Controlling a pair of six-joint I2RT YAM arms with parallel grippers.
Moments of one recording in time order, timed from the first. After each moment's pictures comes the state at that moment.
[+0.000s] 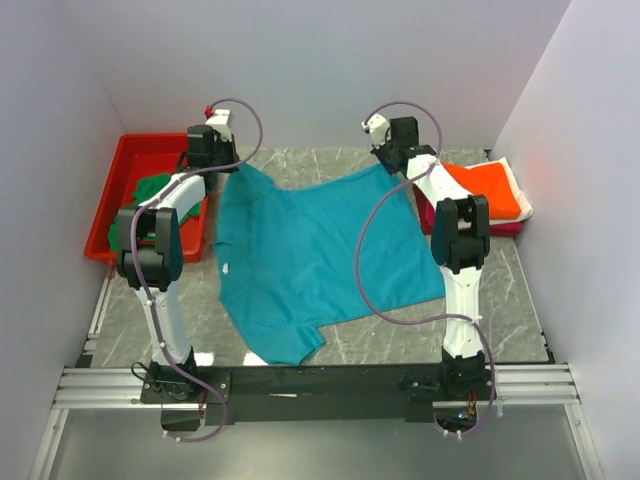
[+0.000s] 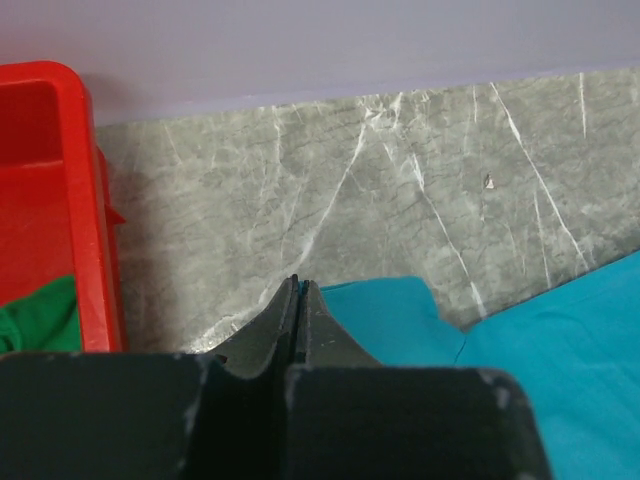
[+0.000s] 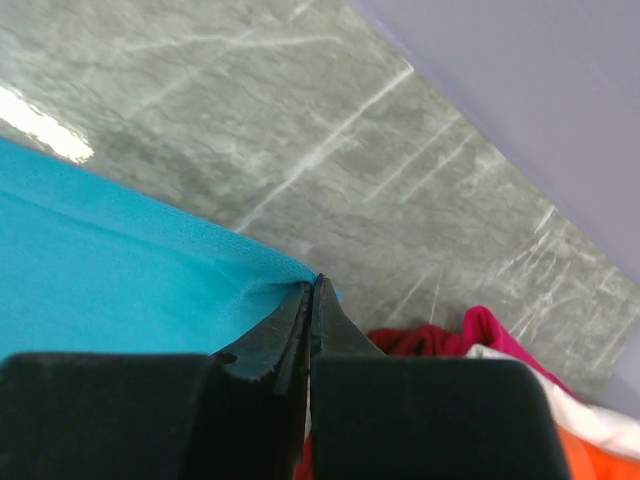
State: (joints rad) left arm -0.08 2.04 1.55 0.09 0.16 -0.07; right arm 0.19 2.30 2.00 -0.39 0.00 -0.56
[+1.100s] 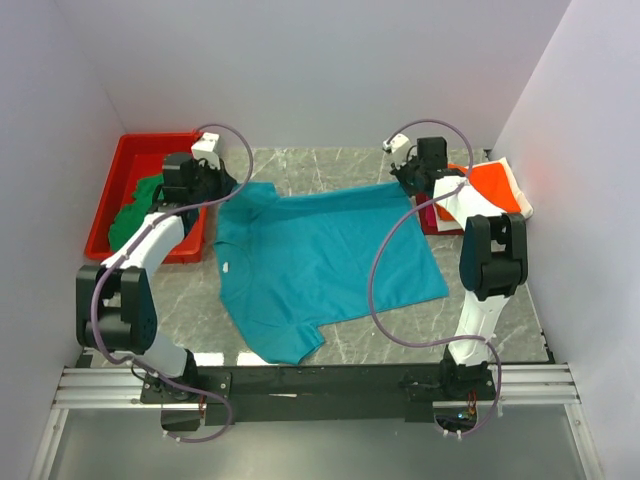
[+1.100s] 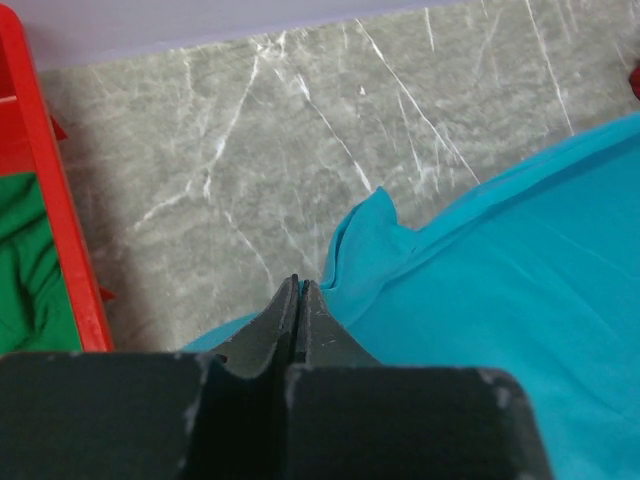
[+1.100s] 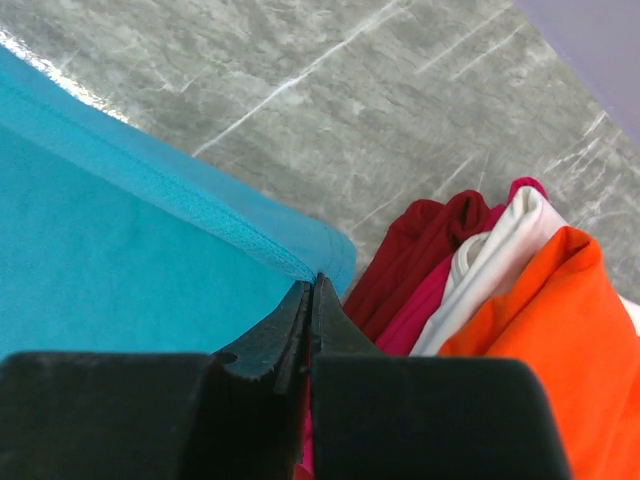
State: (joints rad) left arm -0.06 1.54 1.08 0.11 0.34 -0.05; right arm 0.11 1.93 1.48 -0.26 -0.17 -0.58
